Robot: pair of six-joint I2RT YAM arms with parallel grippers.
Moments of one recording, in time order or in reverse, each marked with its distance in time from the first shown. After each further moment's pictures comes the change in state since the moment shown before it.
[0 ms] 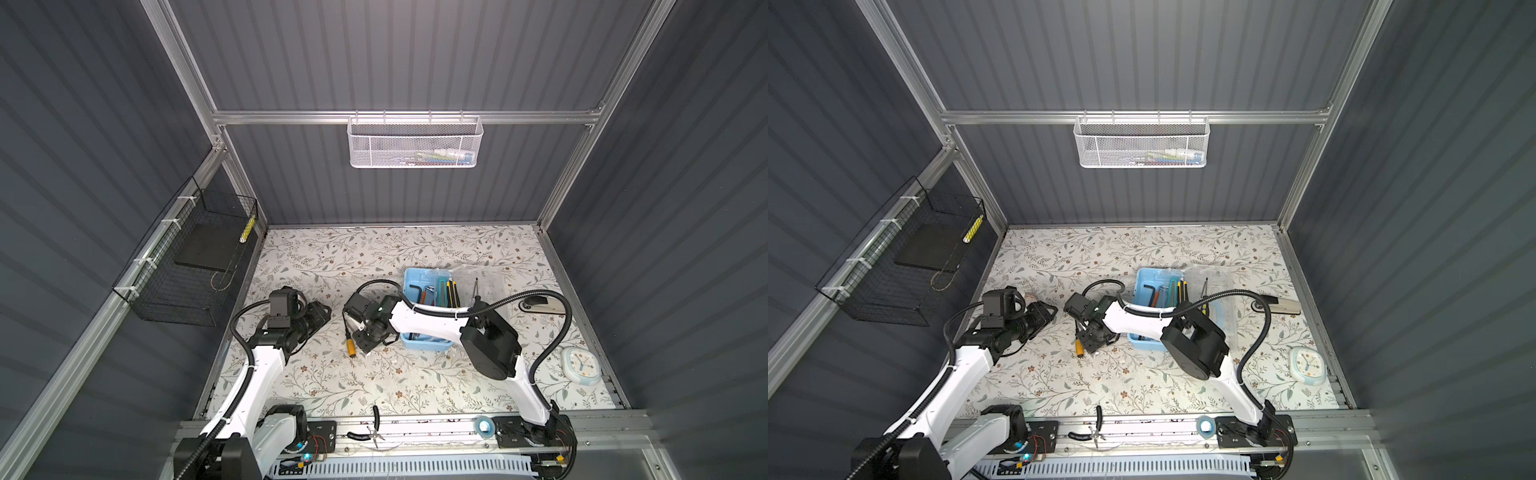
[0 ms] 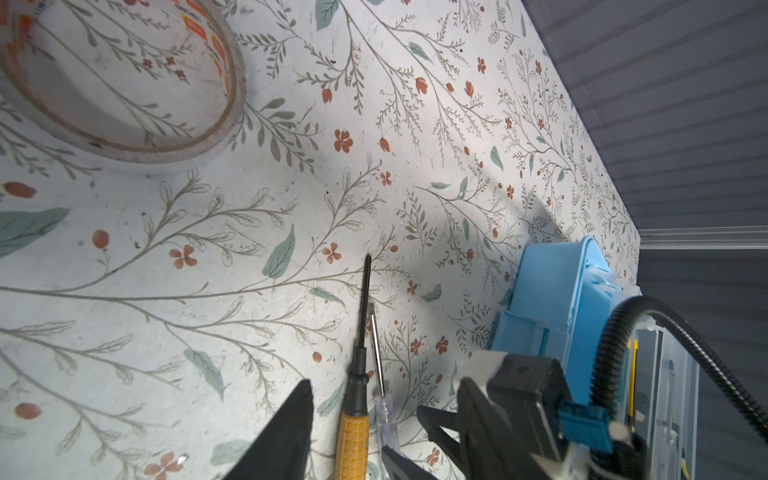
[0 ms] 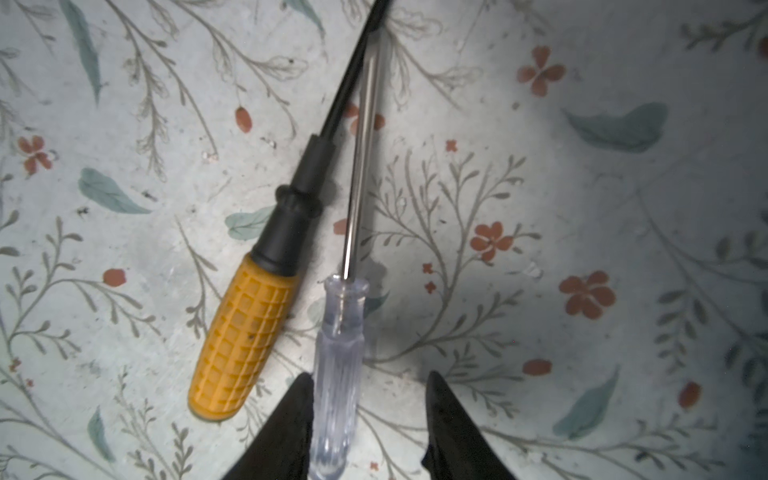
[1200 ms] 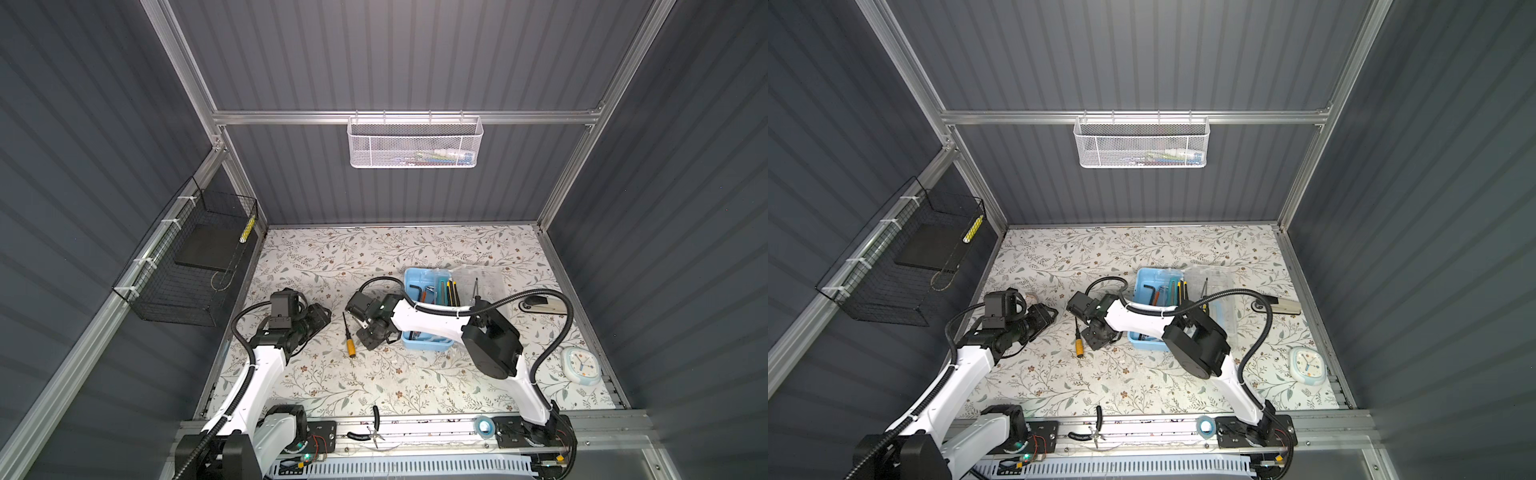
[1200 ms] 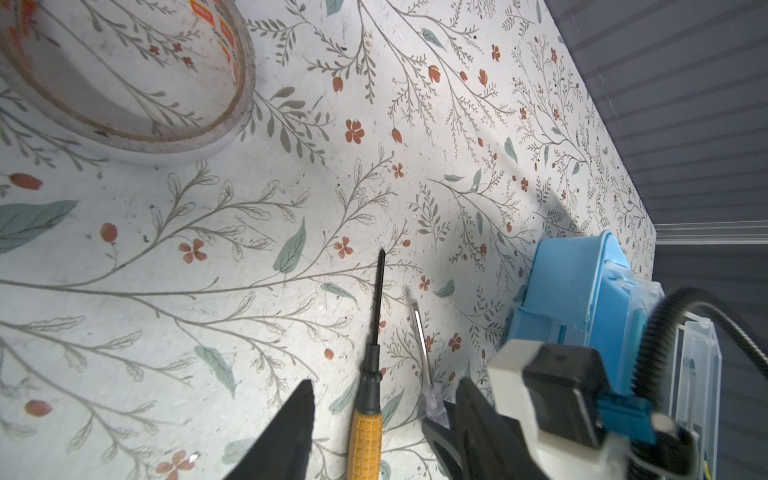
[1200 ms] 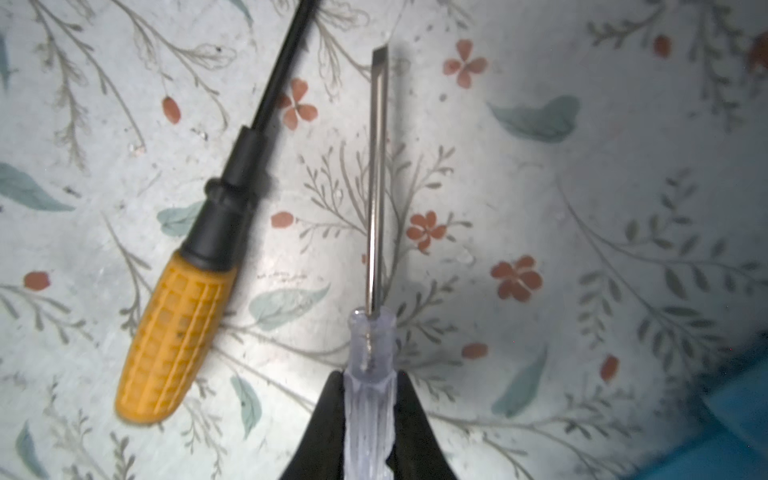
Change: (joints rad) left arm 0.000 0.018 -0.015 0.001 -0.002 0.017; right arm -0.020 -0.066 -0.051 -0.022 0.051 -0.012
